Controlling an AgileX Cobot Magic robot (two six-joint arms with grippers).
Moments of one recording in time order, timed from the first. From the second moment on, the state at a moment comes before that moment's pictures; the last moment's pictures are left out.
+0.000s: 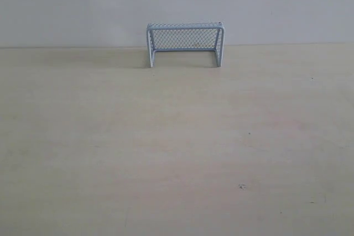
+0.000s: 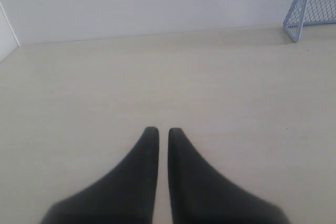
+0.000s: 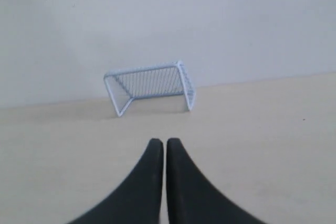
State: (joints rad) left arm 0.00 0.00 0.00 0.27 0.34 -0.16; right arm 0.32 0.22 -0.16 -0.21 0.09 0.48
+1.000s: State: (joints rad) left arm 0.00 0.00 0.00 0.27 0.34 -0.16; right arm 0.11 0.01 -0.05 -0.02 0.10 0.58
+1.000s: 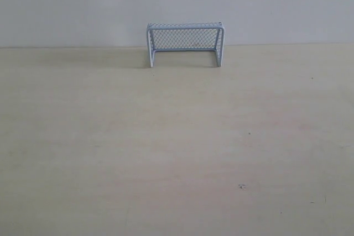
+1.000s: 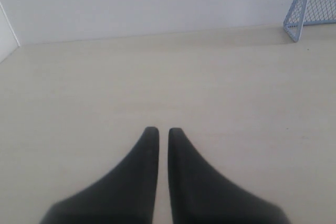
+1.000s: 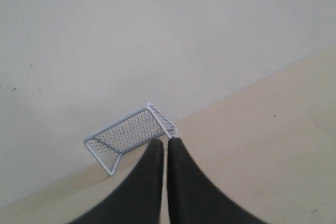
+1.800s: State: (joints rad) left arm 0.00 0.00 0.00 0.27 0.34 -0.16; right arm 0.11 0.01 0.00 -0.02 0.35 -0.04
